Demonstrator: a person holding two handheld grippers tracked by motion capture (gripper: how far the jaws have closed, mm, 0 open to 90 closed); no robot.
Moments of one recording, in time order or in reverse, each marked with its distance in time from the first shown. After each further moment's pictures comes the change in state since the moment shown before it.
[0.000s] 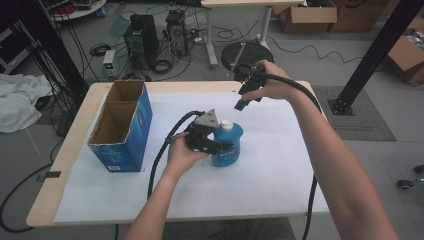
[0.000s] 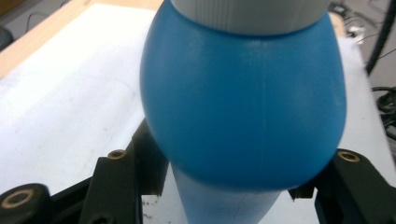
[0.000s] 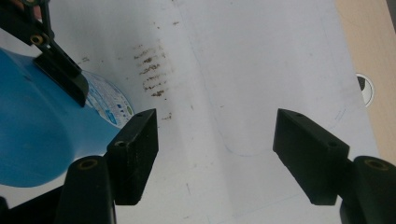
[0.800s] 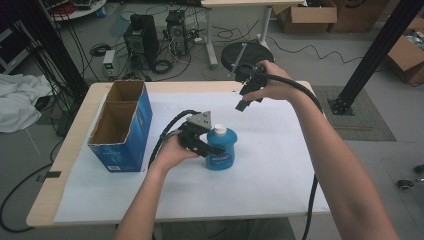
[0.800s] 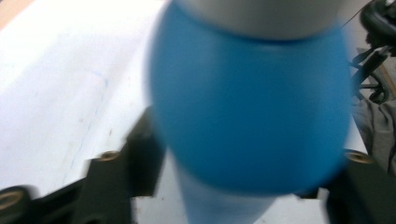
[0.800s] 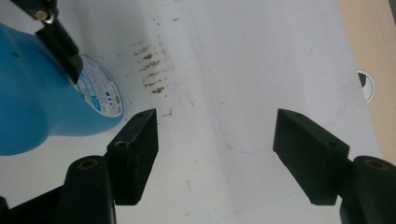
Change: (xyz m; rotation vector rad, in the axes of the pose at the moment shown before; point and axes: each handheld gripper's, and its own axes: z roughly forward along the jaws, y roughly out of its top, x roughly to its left) left arm 0.010 -0.011 -0.004 0.098 -0.086 0.052; right arm 0.000 -0.003 0.000 0.004 -0.001 0.000
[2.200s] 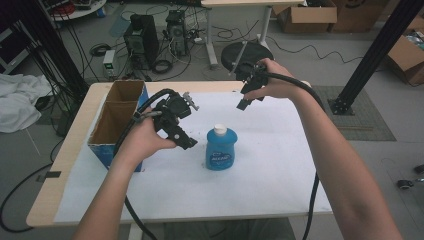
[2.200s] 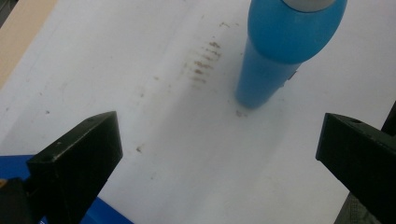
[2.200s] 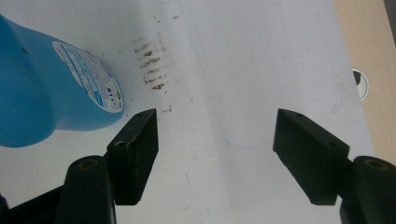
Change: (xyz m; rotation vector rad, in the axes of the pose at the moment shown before) left arm -0.028 0.055 -0.095 0.446 0.326 -0.231; right arm 0.002 0.001 -0.008 0.011 -0.010 -0.008
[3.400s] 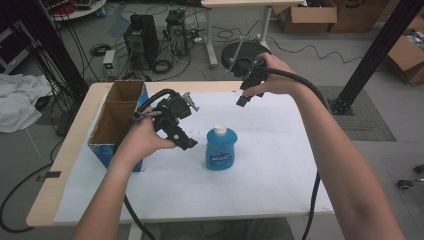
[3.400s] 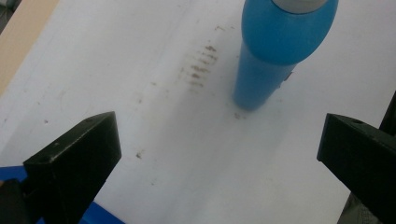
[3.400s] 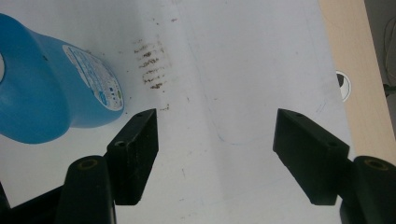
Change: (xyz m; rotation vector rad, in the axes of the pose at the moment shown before) left arm -0.001 0.000 0.001 -0.021 -0.012 0.035; right arm 0.007 0.010 -0.016 0.022 -0.035 -0.017
